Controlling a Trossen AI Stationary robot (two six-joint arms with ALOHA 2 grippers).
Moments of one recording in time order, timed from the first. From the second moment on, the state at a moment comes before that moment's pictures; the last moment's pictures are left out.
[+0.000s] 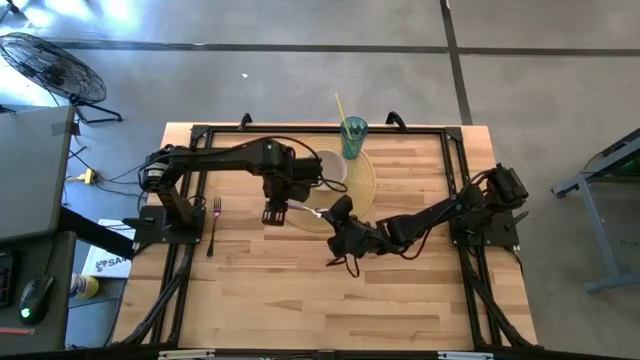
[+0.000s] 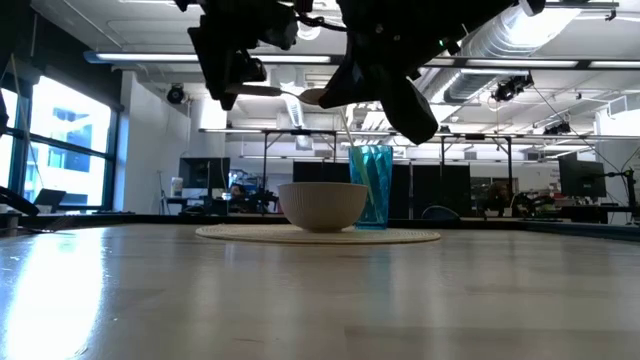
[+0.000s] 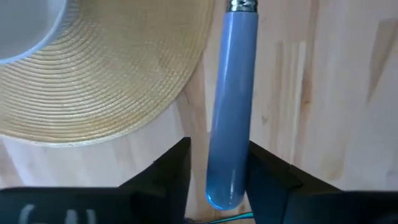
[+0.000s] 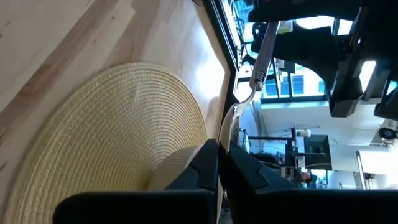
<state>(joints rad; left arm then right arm) 0.10 1.75 1.69 -1.44 0.09 0.18 0.30 1.73 1.03 0.15 0.81 -0.90</state>
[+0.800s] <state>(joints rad) 0.18 1.75 1.70 -1.48 0.05 0.21 0.37 1.69 1.03 0.03 1.03 -0.75</state>
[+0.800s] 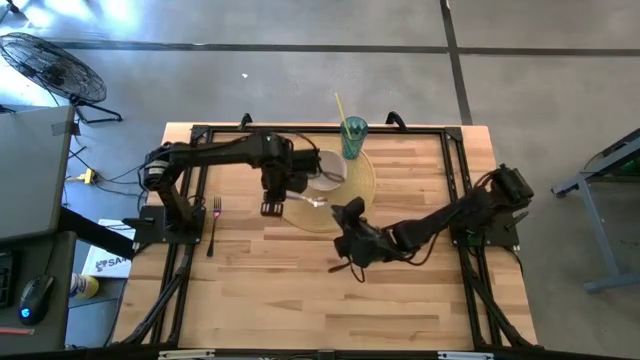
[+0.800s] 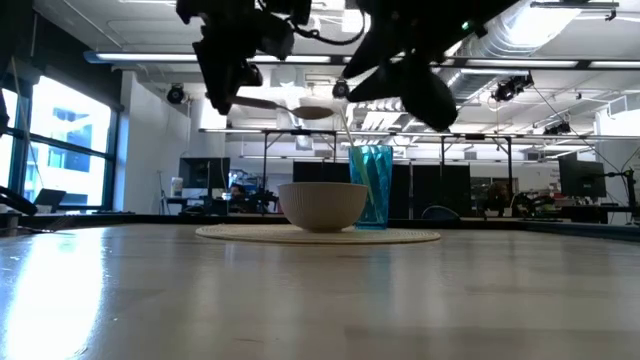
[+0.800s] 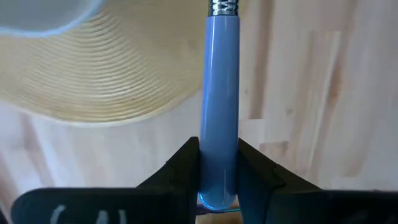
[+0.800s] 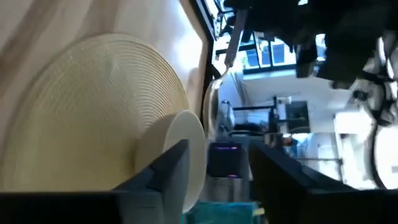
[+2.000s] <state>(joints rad) 0.40 2.13 2.05 -1.45 -0.09 0.30 0.45 1.56 1.03 -0.49 0.86 0.11</state>
